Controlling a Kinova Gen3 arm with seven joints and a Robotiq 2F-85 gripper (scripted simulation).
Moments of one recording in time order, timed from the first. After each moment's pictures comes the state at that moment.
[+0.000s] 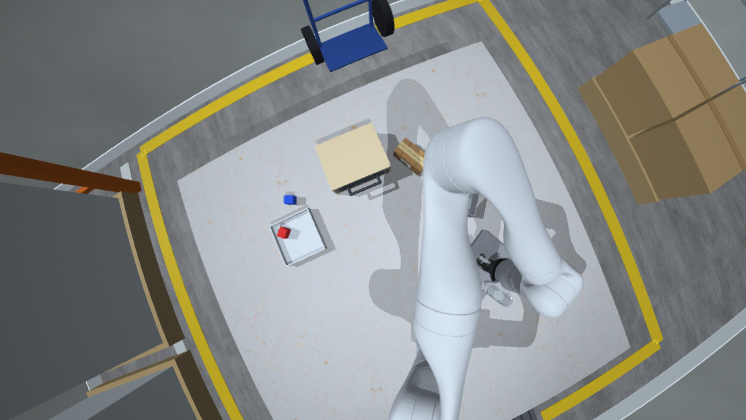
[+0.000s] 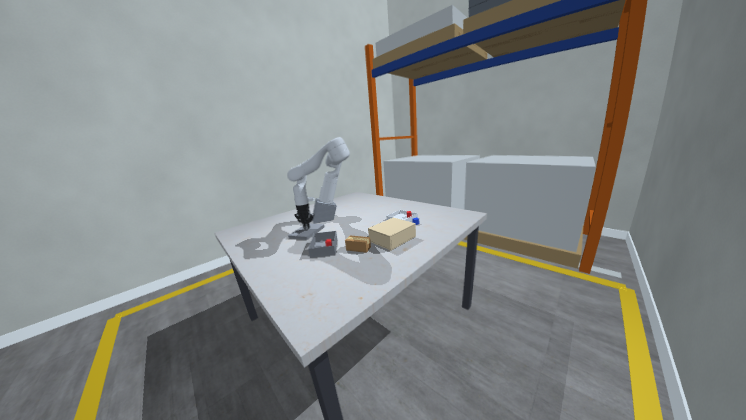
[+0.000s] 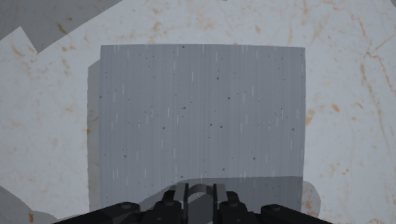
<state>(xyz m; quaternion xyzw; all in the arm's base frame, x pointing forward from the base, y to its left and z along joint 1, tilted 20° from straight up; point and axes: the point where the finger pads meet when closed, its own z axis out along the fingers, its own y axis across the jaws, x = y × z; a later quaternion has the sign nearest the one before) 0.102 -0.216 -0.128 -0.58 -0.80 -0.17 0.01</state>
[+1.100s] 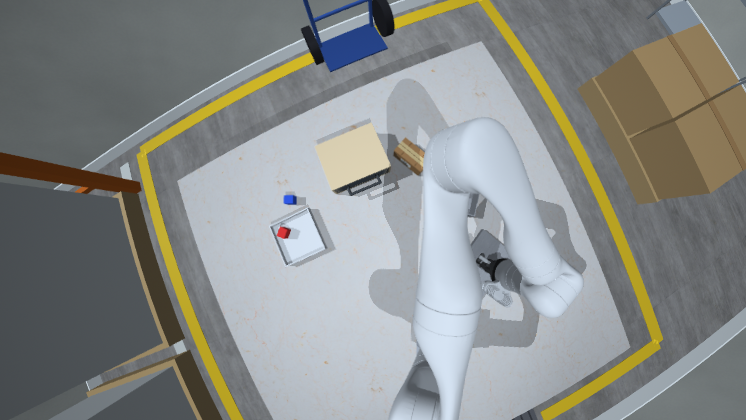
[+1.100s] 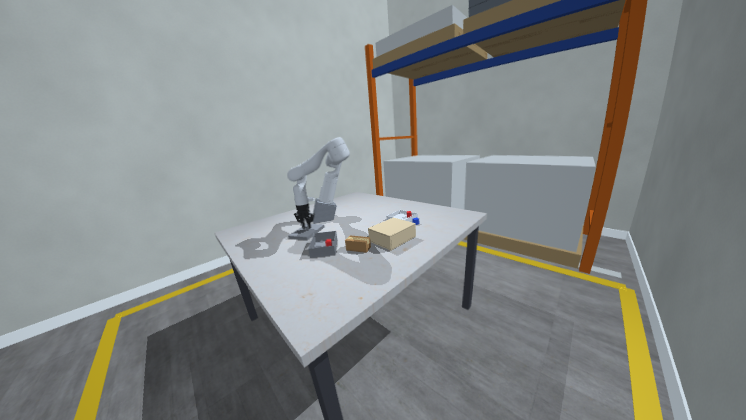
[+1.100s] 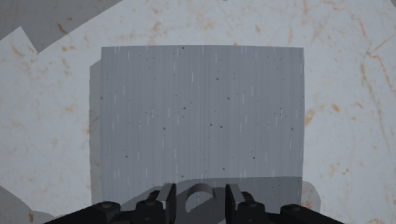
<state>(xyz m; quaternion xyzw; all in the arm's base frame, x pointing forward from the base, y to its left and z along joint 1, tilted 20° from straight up) 0.102 -0.216 -0.128 -0.58 -0.80 -0.17 0.01</state>
